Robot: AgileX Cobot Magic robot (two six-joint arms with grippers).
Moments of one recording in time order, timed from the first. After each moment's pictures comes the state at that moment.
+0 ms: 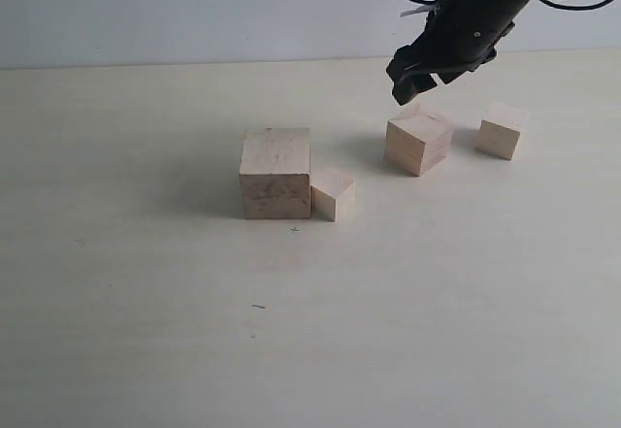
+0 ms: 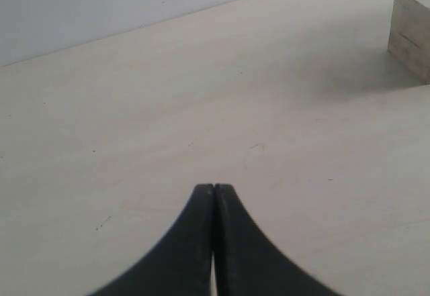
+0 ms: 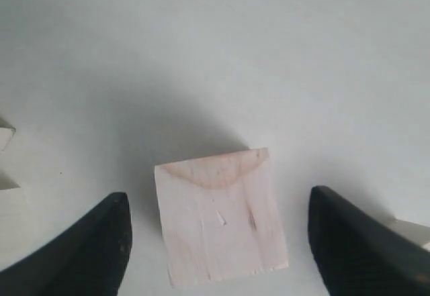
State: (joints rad) left arm 0.05 0.09 0.00 -0.35 0.40 0.63; right arm 0.10 2.11 -1.68 0.18 0.82 -0.42
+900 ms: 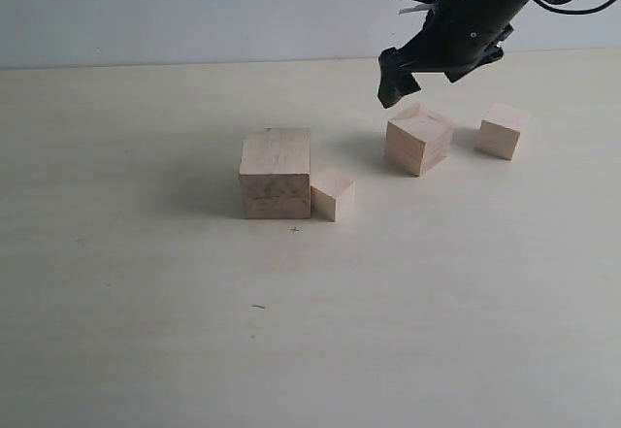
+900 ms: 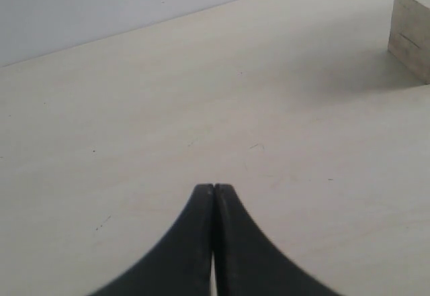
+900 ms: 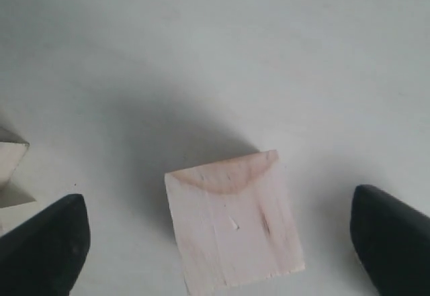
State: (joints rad) left arm 0.05 0.09 0.00 -0.35 0.40 0.63; right arm 0.10 2.11 -1.68 0.21 0.82 -0.38
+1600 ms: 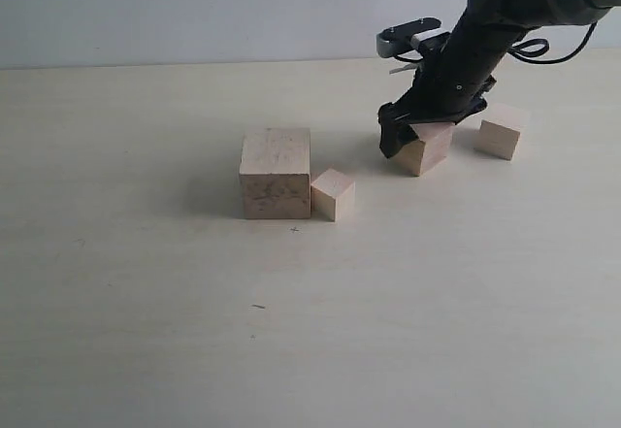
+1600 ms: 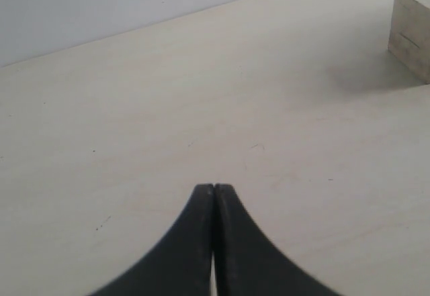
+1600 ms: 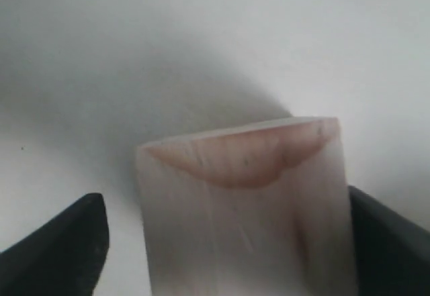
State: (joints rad) left arm 0.05 0.09 0.00 -0.35 0.40 0.63; right arm 0.10 2.25 -1.68 0.21 0.83 -0.43
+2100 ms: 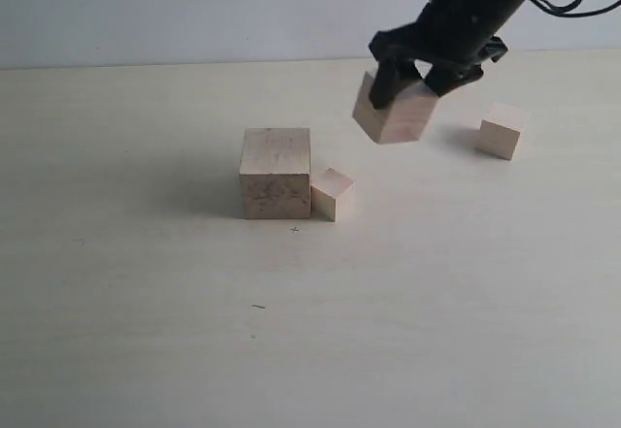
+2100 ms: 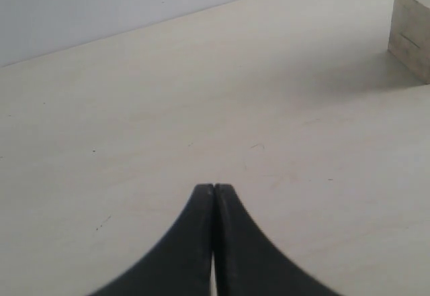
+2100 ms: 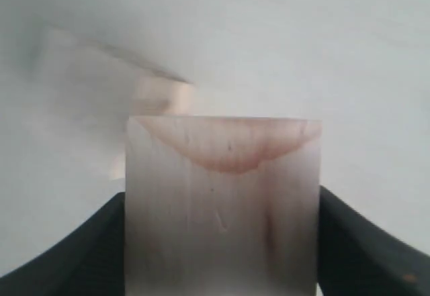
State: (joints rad) left arm 0.05 0.09 0.00 -0.35 0.40 0.63; right arm 0.11 2.03 -1.68 0.48 1.09 -0.36
